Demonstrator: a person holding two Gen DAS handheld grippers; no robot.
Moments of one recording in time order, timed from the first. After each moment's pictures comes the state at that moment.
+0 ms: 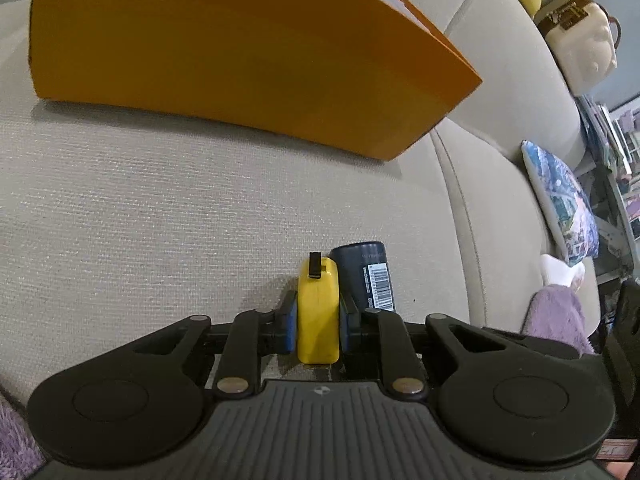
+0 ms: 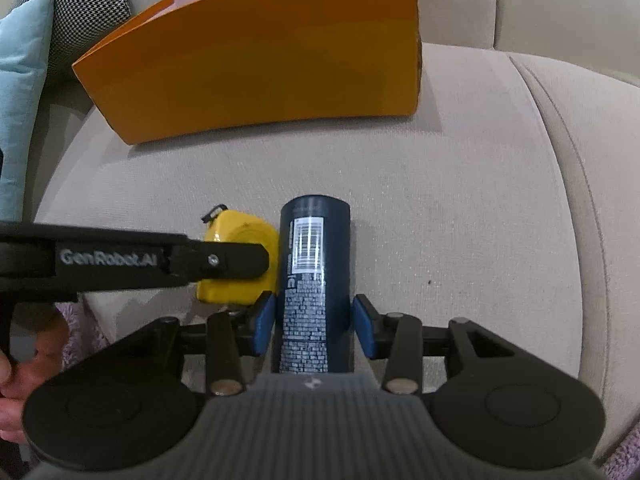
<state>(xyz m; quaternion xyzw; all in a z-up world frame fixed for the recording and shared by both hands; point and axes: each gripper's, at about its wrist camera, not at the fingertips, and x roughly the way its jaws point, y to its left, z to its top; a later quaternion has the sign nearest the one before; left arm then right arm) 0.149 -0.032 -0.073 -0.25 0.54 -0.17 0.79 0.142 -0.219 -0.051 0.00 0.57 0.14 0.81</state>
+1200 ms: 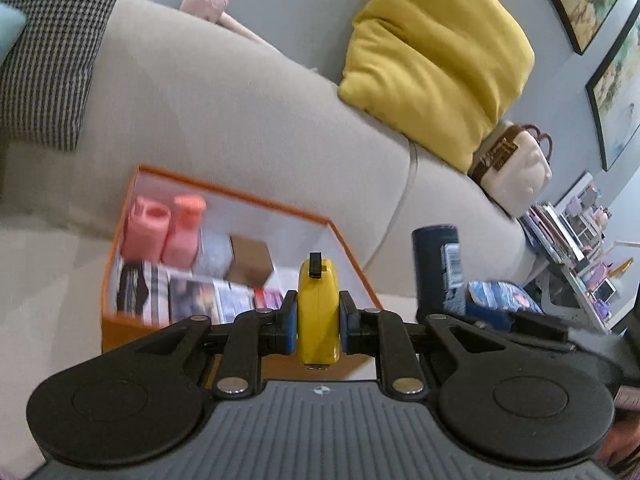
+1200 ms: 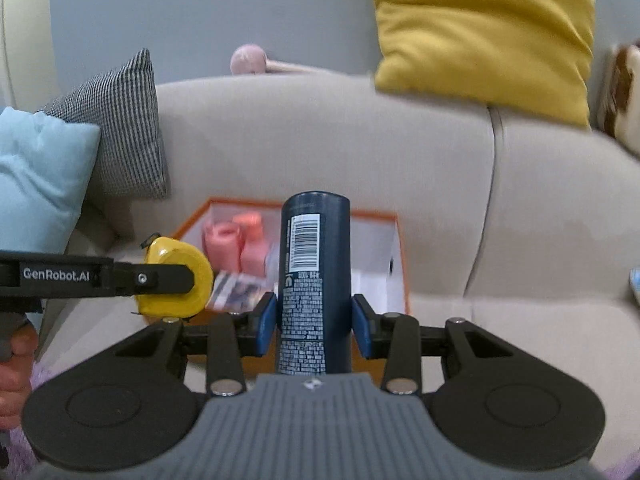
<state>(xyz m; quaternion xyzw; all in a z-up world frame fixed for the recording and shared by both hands) 0.196 0.057 0.071 -0.25 0.35 -0.18 0.88 0.218 -0.173 0.130 -0.08 0.36 0.15 0.92</state>
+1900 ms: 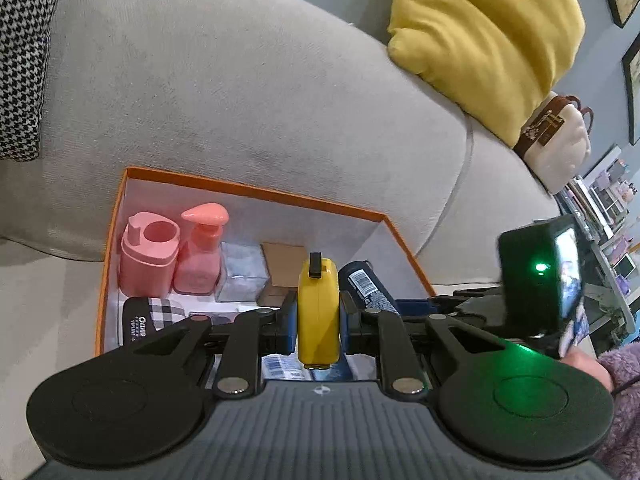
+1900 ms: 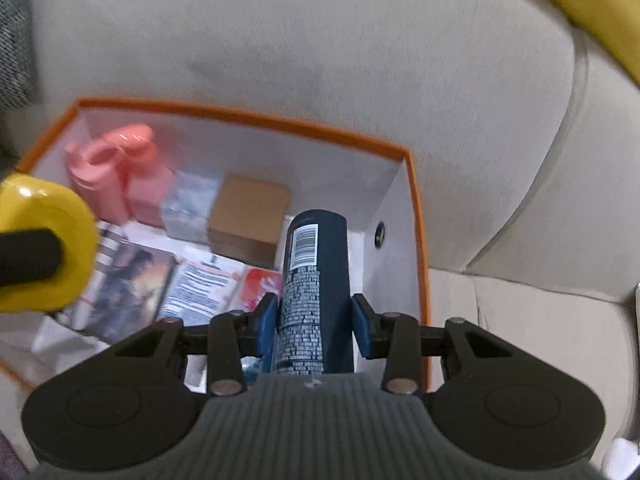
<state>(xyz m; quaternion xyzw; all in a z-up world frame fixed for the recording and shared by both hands) 0.292 0.065 0.020 -0.22 0.41 -0.19 0.86 0.382 -0.140 -0.010 -0.17 0.54 0.07 0.82</state>
